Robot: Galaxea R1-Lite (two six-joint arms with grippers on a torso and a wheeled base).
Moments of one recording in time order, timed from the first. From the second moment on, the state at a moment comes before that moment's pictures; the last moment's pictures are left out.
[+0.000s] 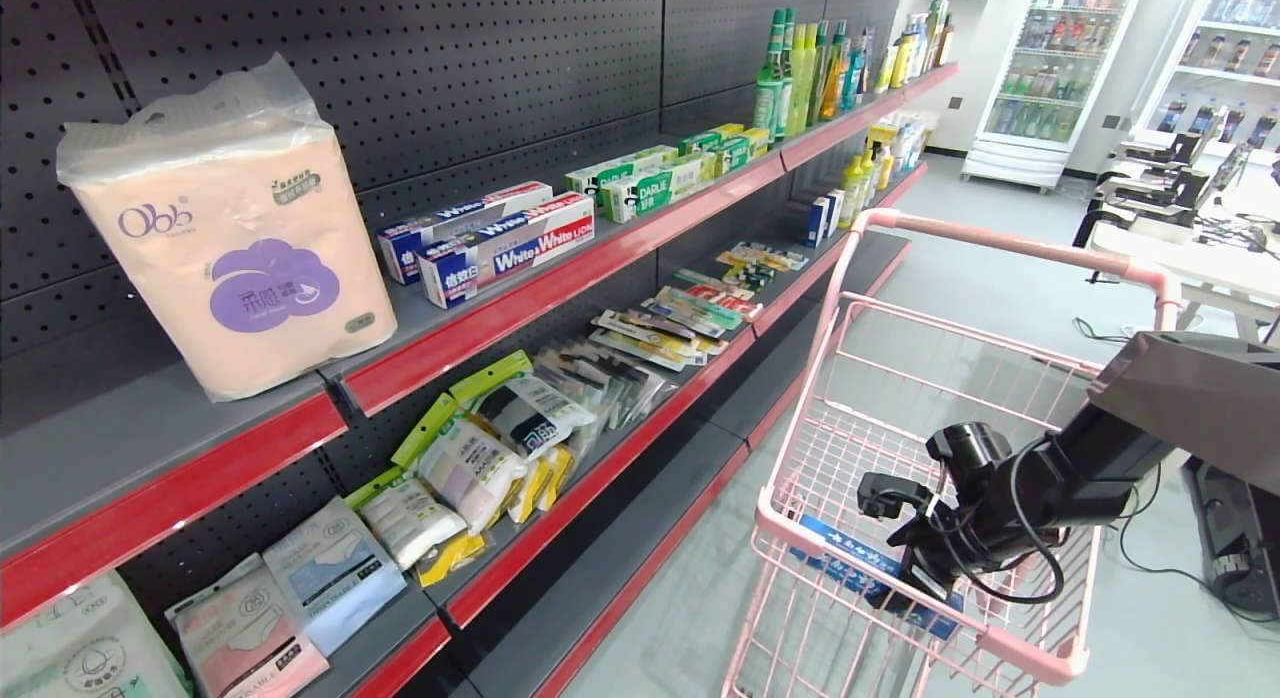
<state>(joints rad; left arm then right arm) 0.00 0.00 0.00 0.00 0.02 0.00 0.01 2.40 -0.99 -0.16 0.29 -0.89</state>
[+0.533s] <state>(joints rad) 0.00 0.00 0.00 0.00 0.02 0.00 0.00 2.40 -1.02 -0.16 0.29 -0.84</state>
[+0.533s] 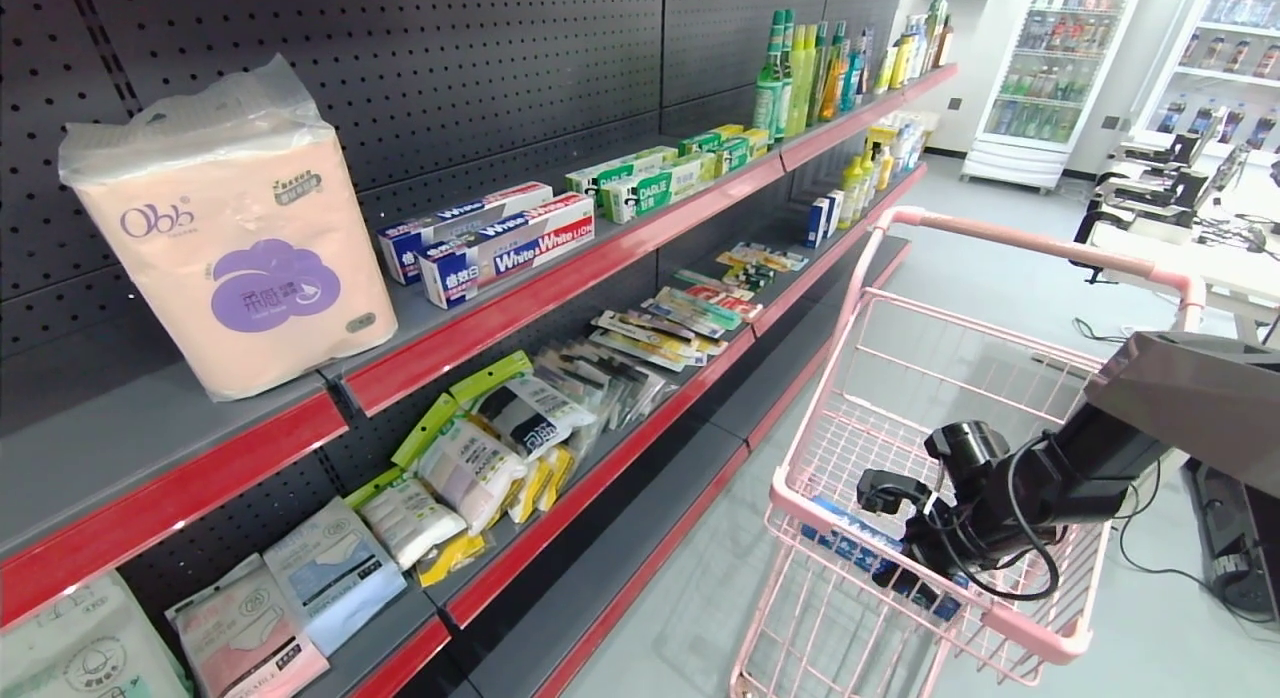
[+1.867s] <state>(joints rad) 0.00 0.00 0.00 0.00 0.02 0.00 -0.03 1.89 -0.96 -0.17 -0.05 -0.24</state>
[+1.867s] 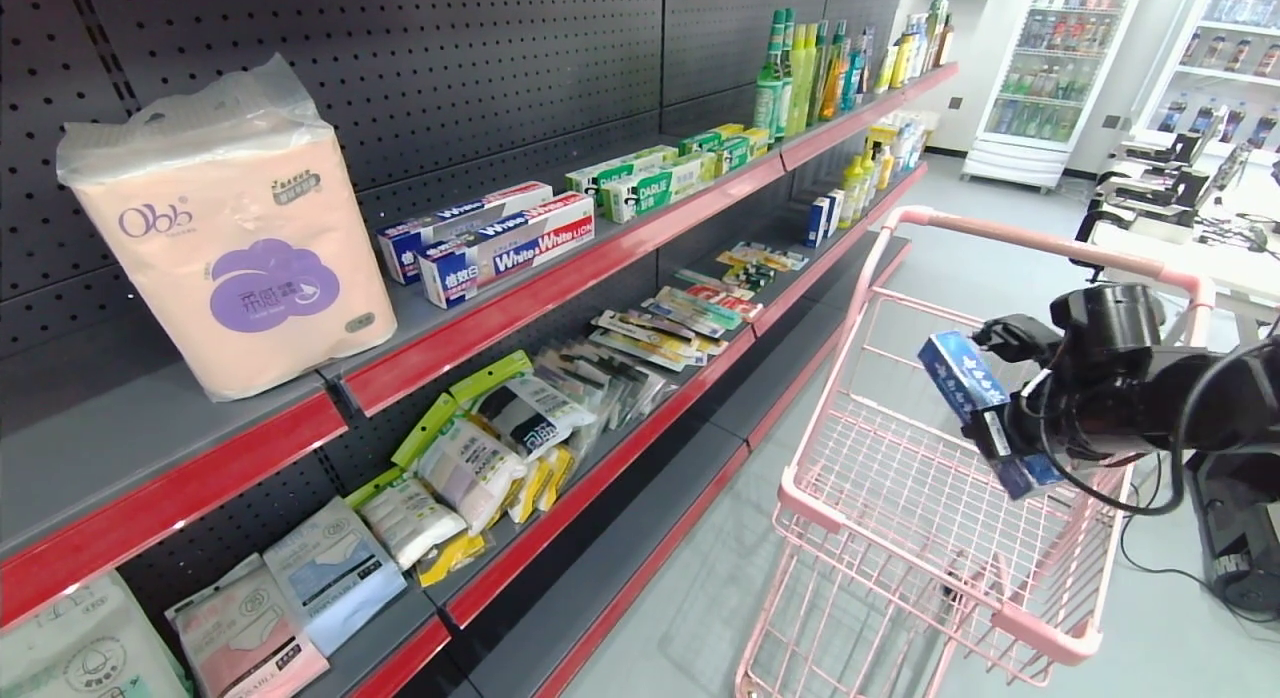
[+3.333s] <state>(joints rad) 0.00 0.00 0.00 -0.01 0.02 0.00 -0.10 0.82 -0.39 -0.15 -0.11 -0.32</state>
